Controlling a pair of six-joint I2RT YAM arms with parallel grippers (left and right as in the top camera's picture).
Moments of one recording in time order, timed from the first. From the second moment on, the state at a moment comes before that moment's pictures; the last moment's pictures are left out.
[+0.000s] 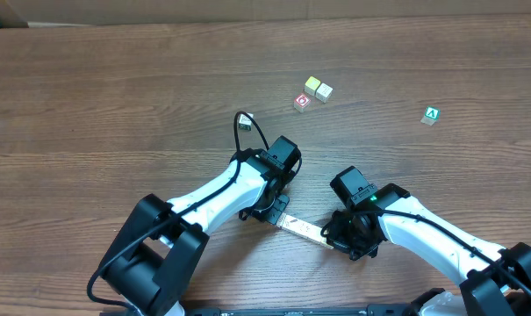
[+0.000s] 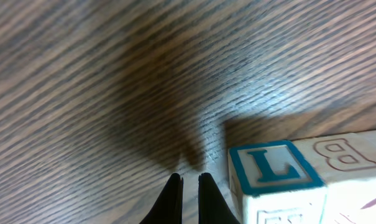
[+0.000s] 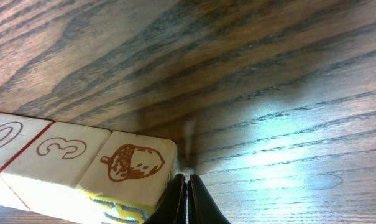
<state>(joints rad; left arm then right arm) -0.67 1.82 1.08 -0.83 0.03 -0.14 0.56 1.48 0.68 -0.77 -0.28 0.88</state>
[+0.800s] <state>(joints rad) -0.67 1.83 1.08 -0.81 0.03 -0.10 0.60 1.48 0.68 -0.77 -0.30 0.93</state>
